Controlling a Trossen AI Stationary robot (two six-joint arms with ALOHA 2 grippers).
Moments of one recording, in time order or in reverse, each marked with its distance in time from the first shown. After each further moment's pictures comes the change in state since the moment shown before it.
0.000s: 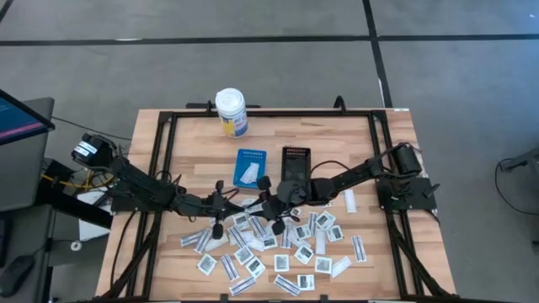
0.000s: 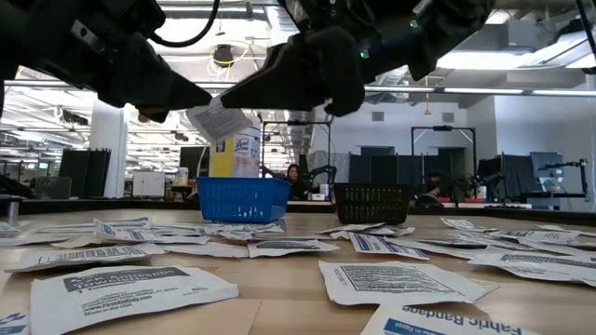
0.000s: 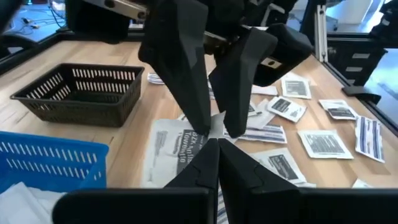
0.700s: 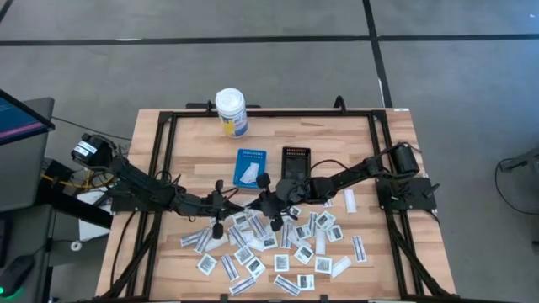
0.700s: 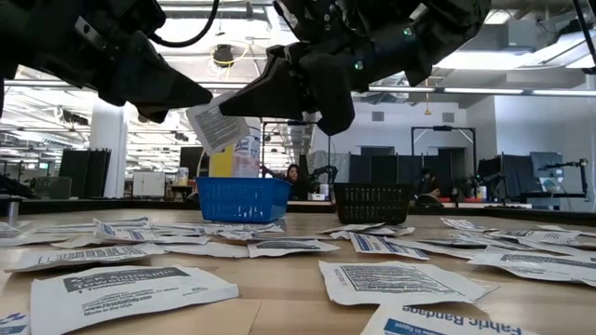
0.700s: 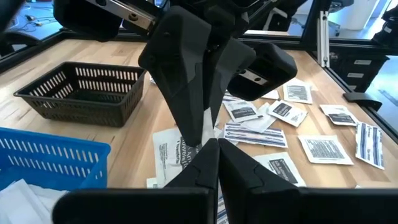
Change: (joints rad) left arm -0.003 -0.004 0.000 0.003 -0.008 -0.023; right arm -0.025 0.016 0.000 0.019 0.042 -0.097
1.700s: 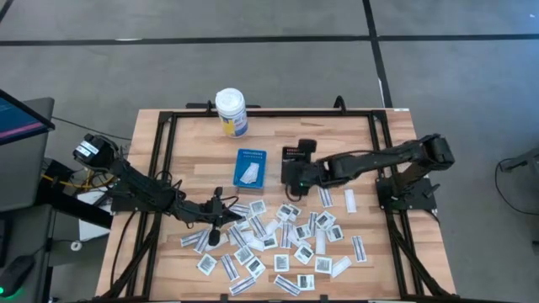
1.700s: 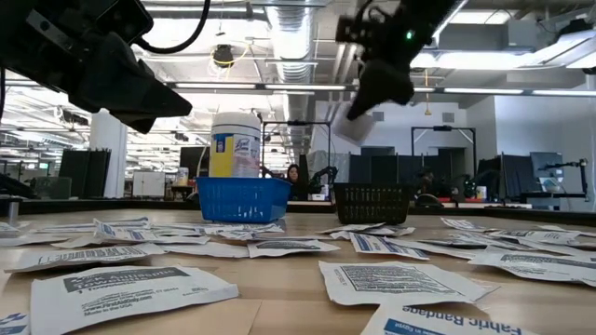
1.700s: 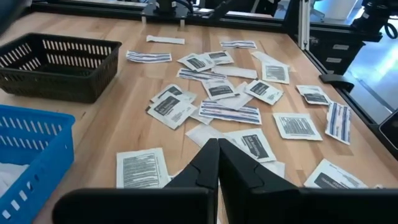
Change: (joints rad) left arm -0.071 0.023 -0.002 -0.043 0.004 -0.087; right arm -0.063 -0.326 0.098 -1.057 0.623 0.433
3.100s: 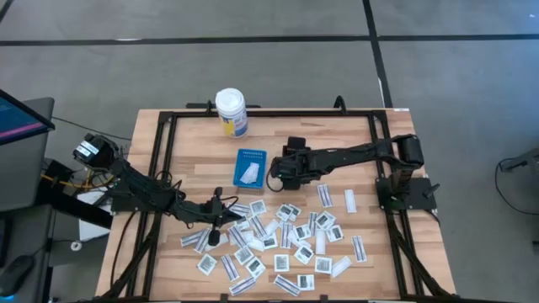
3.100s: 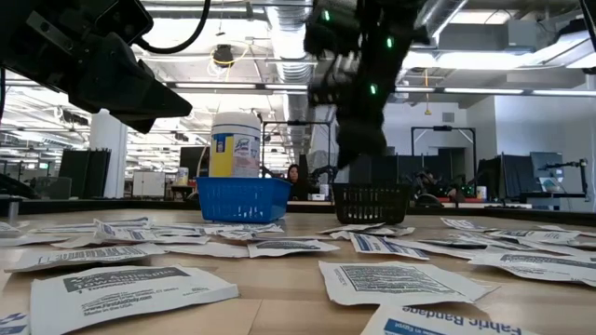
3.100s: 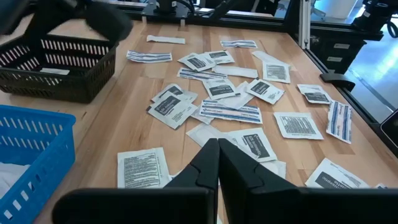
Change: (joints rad) left arm 0.001 0.000 0.000 -0.002 0.000 0.004; right arm -0.092 0.248 0.138 -0.064 -0.066 -0.013
